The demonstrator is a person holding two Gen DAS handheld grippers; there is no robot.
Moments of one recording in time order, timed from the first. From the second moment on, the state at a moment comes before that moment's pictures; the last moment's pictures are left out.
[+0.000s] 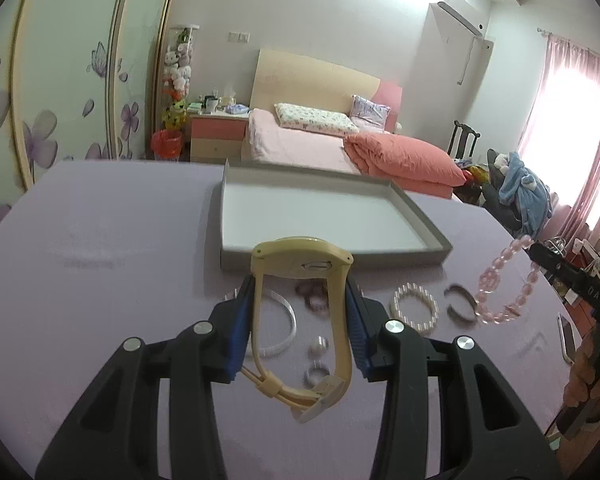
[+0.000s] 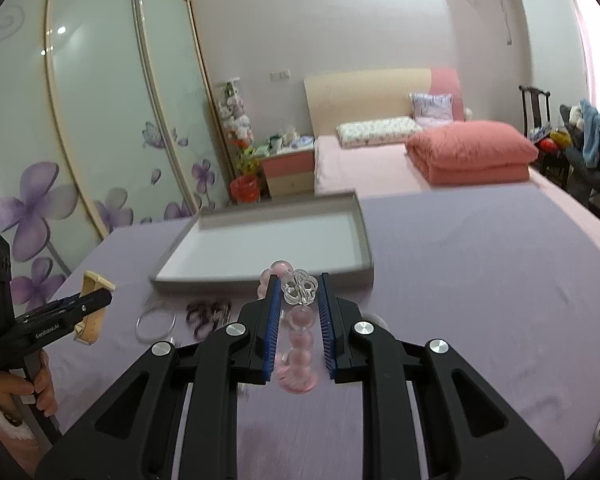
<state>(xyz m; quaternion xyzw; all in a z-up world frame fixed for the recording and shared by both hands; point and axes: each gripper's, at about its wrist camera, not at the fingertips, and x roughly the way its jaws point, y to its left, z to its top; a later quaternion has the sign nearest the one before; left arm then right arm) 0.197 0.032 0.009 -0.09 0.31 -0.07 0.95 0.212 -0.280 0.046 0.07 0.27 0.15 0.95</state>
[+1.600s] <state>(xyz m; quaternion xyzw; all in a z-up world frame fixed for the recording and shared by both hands) 0.398 0.017 -0.015 -0.07 0.31 -0.03 0.95 0.373 -0.237 0.016 0.05 0.32 0.15 0.93</state>
